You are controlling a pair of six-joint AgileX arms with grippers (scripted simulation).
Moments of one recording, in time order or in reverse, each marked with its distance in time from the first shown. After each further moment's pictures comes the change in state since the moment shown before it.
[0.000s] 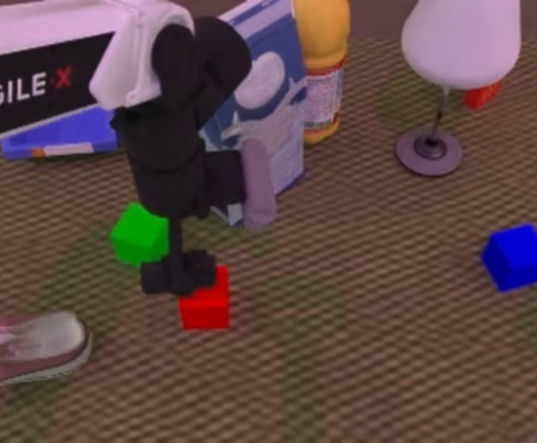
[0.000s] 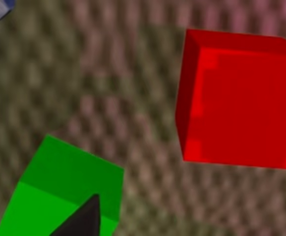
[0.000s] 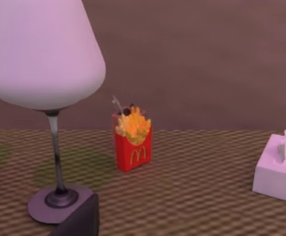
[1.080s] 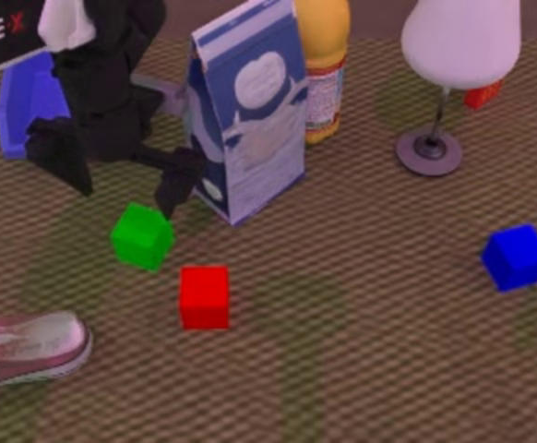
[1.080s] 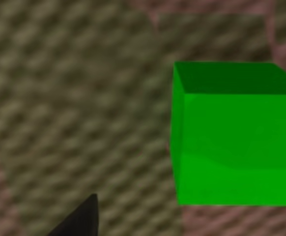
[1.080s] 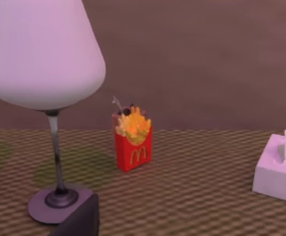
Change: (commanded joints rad) left arm 0.217 0.167 0.205 -0.047 -0.004 -0.891; right arm 0.000 0.000 0.000 0.000 0.000 0.000
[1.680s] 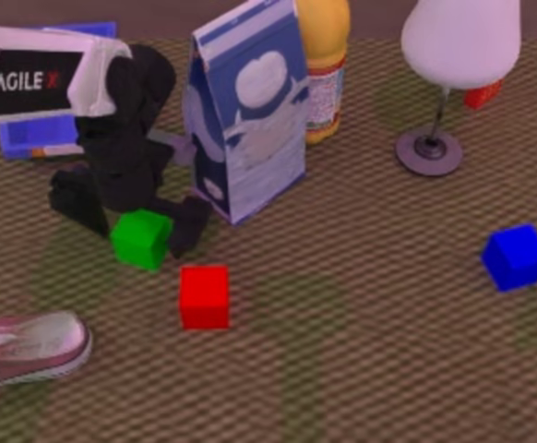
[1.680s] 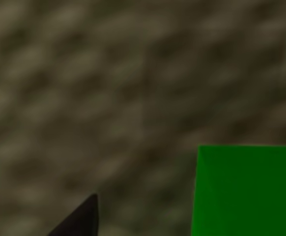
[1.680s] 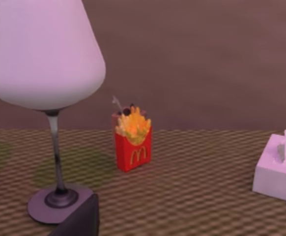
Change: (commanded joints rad) left arm 0.001 0.098 -0.172 0.278 0.001 0.003; right arm 0.000 0.000 0.000 0.000 0.000 0.000
